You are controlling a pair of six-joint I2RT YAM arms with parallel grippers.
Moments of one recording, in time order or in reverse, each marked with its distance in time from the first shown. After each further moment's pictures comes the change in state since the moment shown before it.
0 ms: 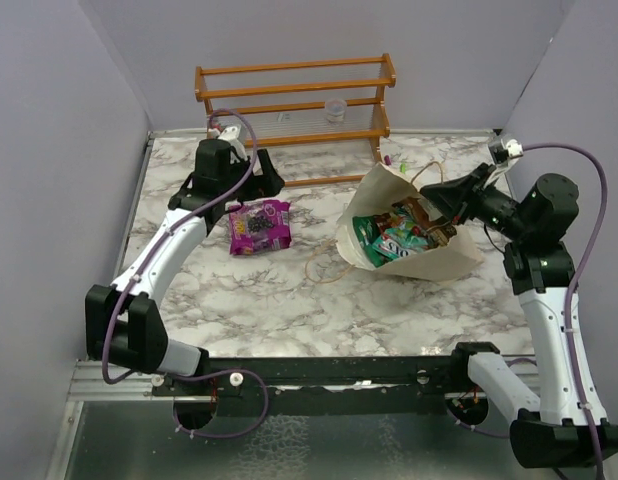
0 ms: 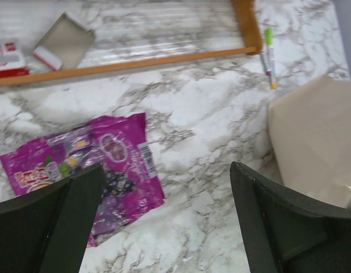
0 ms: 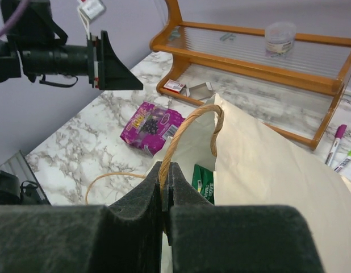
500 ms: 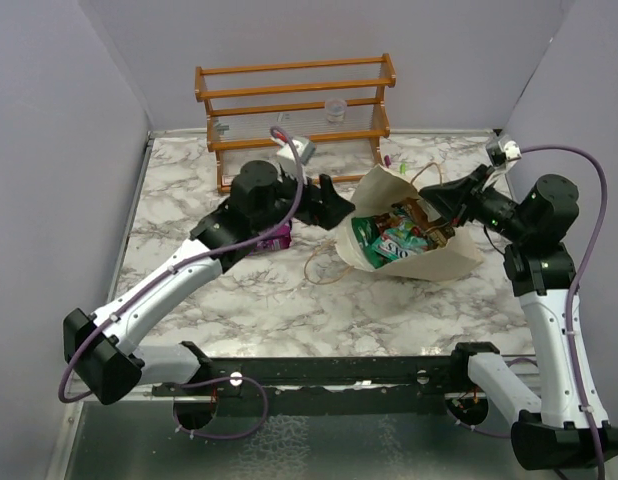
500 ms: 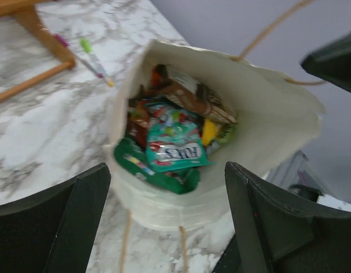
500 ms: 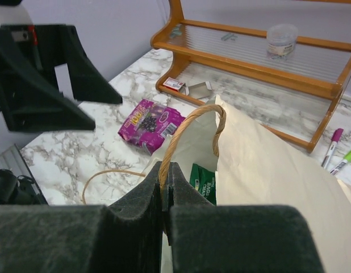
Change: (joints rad) left arm -0.422 -0.169 0.074 0.082 0.015 -0.001; right arm 0.019 0.013 0.013 -0.021 -0.002 -0.041
